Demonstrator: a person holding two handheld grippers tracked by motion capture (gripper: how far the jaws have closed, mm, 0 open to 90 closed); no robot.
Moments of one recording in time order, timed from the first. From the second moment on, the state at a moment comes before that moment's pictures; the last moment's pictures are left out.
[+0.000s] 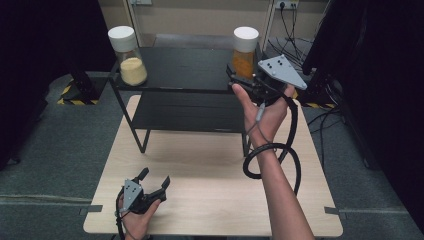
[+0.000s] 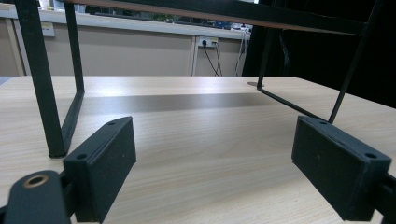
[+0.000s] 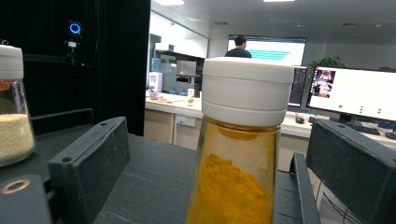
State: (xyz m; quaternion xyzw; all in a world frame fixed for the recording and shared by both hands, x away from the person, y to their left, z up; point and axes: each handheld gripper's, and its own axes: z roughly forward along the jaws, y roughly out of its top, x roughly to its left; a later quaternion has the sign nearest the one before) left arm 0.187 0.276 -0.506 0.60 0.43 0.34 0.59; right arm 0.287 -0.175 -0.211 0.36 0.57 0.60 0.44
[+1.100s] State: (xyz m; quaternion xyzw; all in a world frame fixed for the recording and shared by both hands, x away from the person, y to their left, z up) left arm 0.186 0.276 -0.506 0.60 0.43 0.34 0.59; right arm 0.268 -0.166 -0.235 0.33 0.60 0.57 0.46
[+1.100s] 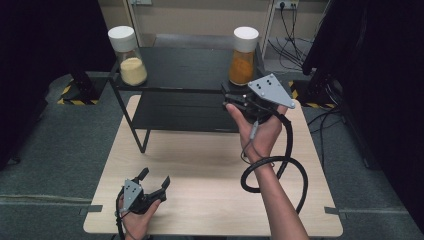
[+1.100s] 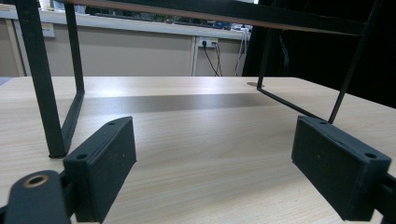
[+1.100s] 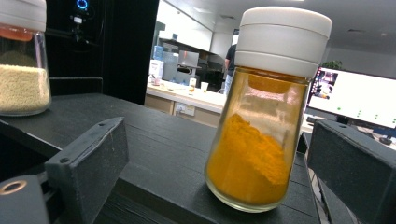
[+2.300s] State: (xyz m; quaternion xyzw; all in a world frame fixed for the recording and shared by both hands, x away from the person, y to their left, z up) left arm 0.186 0.275 -0.506 0.59 0.43 0.34 0.59; right arm 0.245 -0.168 -0.271 0.32 0.60 0.58 0.45
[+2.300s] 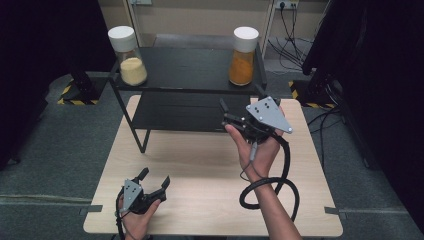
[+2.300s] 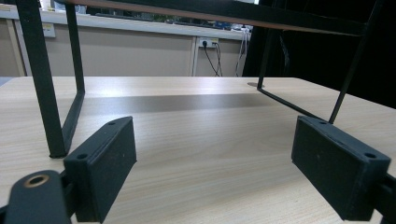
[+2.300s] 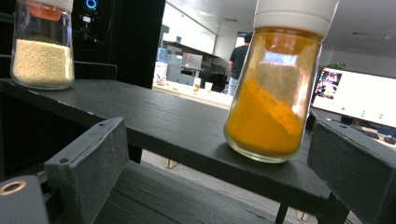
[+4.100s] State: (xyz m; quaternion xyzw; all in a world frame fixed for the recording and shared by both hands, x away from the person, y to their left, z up) left arm 0.186 0.275 -0.507 0.60 0.42 0.35 0.59; right arm 0.220 -0.199 -0.355 0.34 0.63 0.57 0.41
